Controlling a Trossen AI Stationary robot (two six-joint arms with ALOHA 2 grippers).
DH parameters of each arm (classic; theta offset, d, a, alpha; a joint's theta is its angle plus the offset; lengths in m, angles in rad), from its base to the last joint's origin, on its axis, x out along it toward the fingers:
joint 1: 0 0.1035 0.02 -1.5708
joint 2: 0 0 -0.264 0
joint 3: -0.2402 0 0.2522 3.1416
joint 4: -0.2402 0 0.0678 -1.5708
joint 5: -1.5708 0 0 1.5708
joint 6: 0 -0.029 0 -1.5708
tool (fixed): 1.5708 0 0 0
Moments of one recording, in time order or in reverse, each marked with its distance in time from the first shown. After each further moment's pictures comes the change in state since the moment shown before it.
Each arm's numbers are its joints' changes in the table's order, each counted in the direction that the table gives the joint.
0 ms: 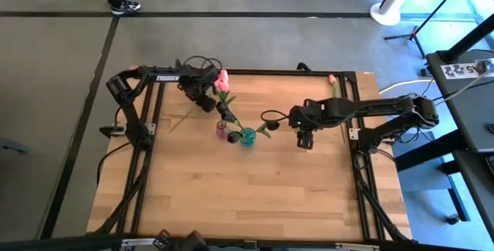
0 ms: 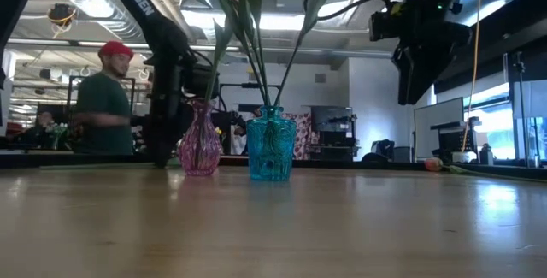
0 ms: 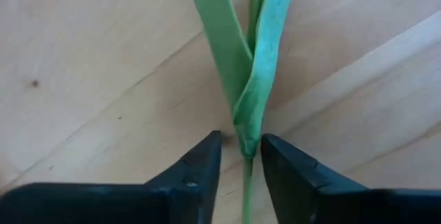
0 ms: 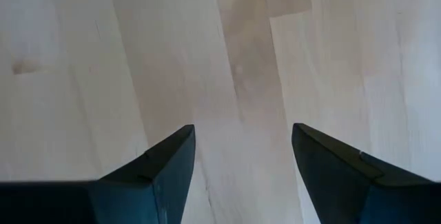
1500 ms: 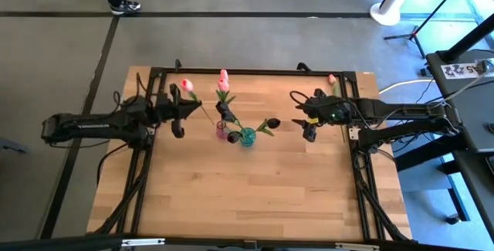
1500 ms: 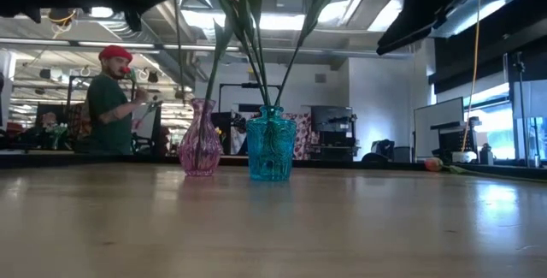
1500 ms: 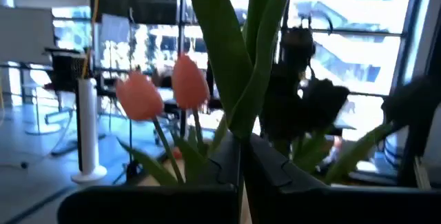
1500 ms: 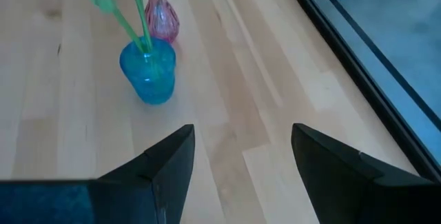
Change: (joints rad) left arm -0.544 -1.289 0.726 1.157 -0.084 -0.163; right arm 0.000 -0.380 0.196 0.436 -0.079 0.028
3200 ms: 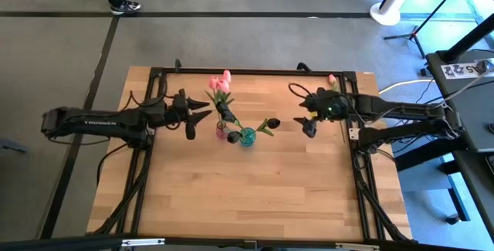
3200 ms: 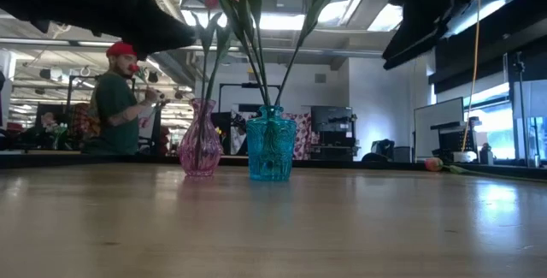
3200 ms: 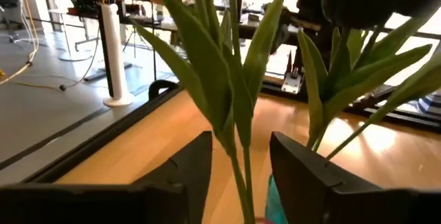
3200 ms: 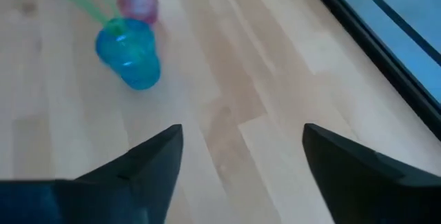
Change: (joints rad) left arm -0.024 0.195 -0.016 -0.101 0.113 0.054; right arm -0.097 0.010 0.000 -0.072 0.077 -0.082
